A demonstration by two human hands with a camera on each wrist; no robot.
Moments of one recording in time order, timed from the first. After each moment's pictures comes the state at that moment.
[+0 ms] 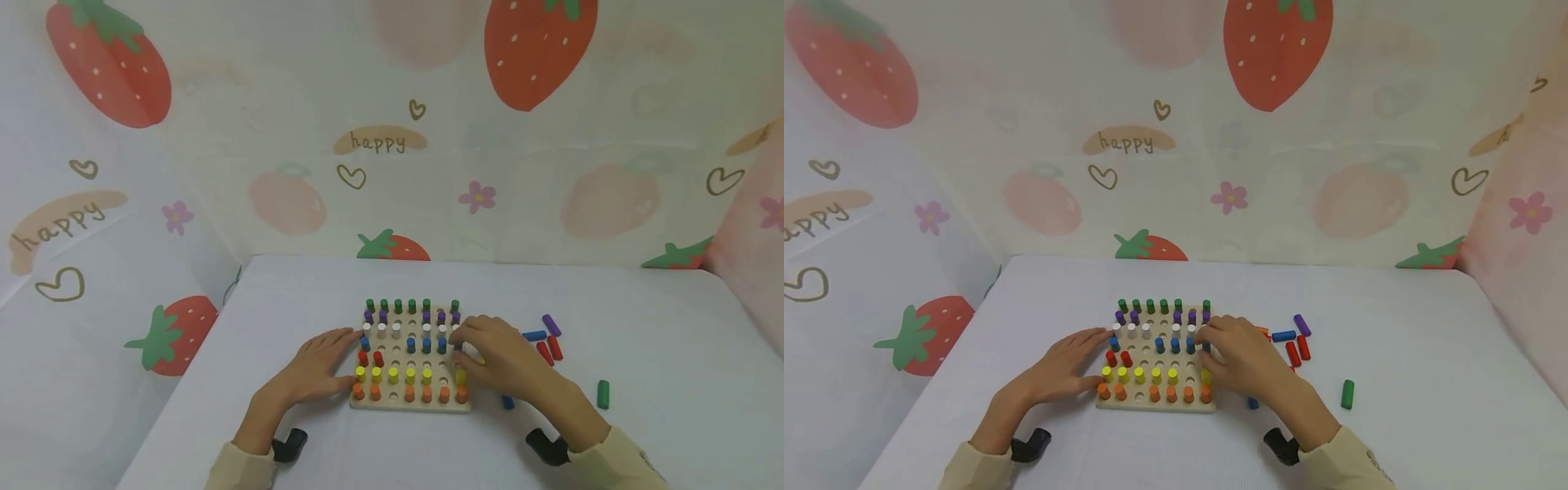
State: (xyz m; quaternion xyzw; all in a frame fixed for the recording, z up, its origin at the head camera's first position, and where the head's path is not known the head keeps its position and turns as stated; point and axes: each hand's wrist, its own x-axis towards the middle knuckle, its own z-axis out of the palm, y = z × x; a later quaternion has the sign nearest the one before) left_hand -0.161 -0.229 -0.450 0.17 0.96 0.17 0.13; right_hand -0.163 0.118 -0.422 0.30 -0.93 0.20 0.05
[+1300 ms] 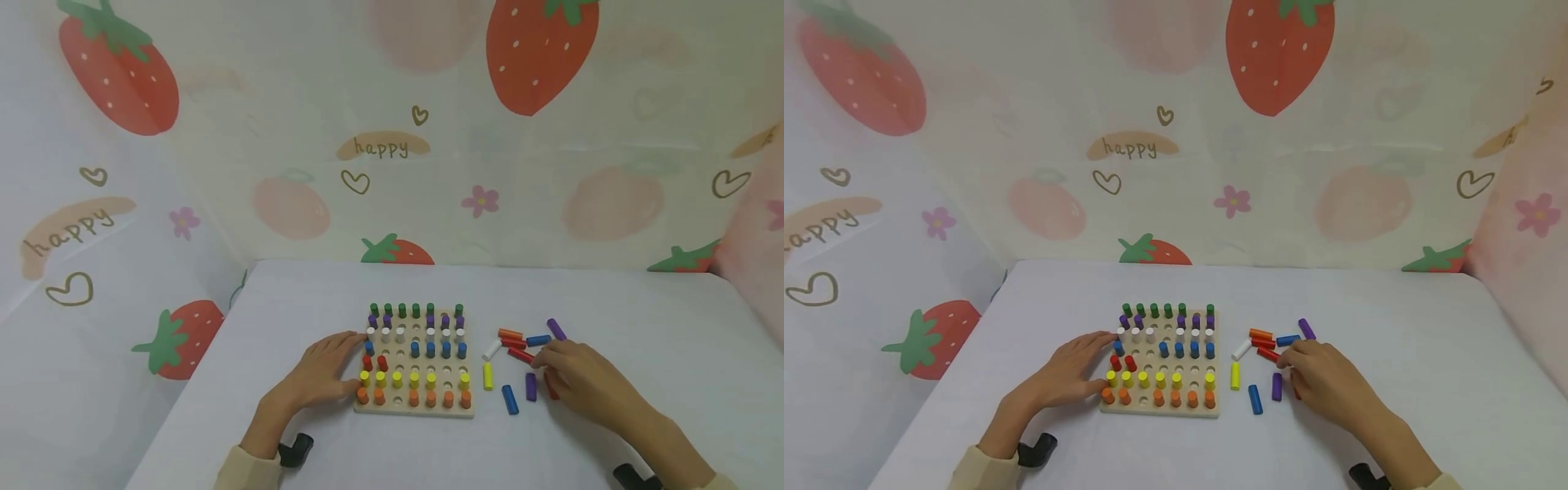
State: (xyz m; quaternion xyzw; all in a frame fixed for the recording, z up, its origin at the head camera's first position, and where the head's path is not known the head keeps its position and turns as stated) left_hand -0.163 -0.228 -0.456 0.17 0.96 0.18 0.11; right_hand -0.142 0.220 -0.443 0.24 -0.96 0.15 0.03
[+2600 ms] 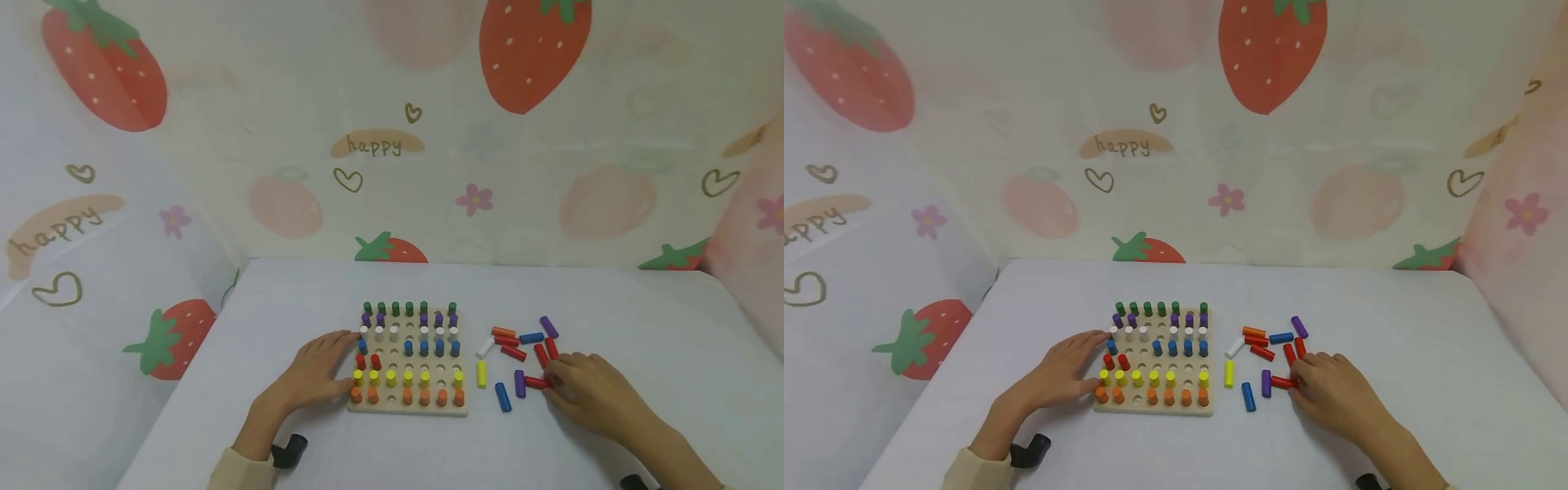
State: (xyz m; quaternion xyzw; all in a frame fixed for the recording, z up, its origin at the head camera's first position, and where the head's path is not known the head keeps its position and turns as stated) left_hand -0.159 -0.224 -0.452 0.16 0.96 0.18 0.12; right_hand -0.130 0.235 -0.453 0.21 -0.97 0.08 0.01
